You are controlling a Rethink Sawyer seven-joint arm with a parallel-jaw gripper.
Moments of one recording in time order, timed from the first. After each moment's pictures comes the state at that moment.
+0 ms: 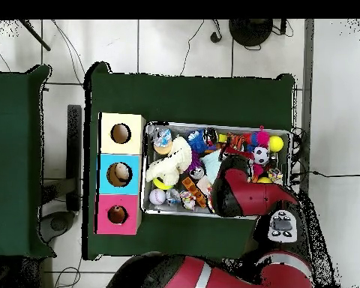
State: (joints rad) arm -0.30 -0.38 -0.27 1.55 -0.48 -0.39 2.14
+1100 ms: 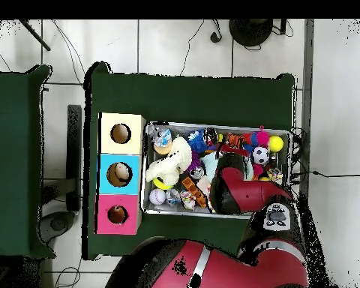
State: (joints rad) arm -0.30 -0.30 -0.27 1.51 -0.48 -0.47 2.14
